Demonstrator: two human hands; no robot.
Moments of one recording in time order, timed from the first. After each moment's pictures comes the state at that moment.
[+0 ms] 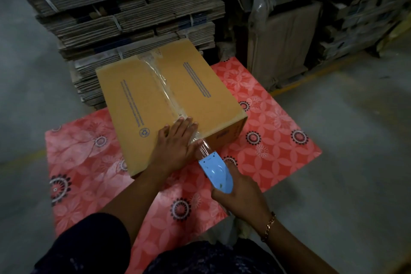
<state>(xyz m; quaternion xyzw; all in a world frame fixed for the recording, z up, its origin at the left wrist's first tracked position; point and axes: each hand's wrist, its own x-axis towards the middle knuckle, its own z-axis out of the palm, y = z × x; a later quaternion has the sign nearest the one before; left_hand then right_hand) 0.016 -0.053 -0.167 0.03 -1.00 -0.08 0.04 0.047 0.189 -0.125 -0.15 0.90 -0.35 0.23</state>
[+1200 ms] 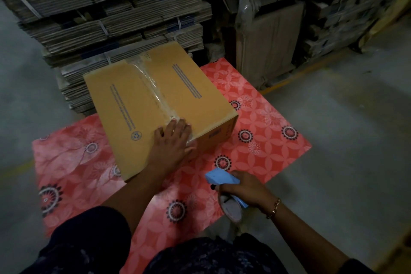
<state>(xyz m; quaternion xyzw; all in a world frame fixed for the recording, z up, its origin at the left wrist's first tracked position) 0.007 -0.054 -0.174 -0.03 -1.00 0.08 0.03 0.018 0.219 -0.141 -0.06 0.84 -0.37 0.38</state>
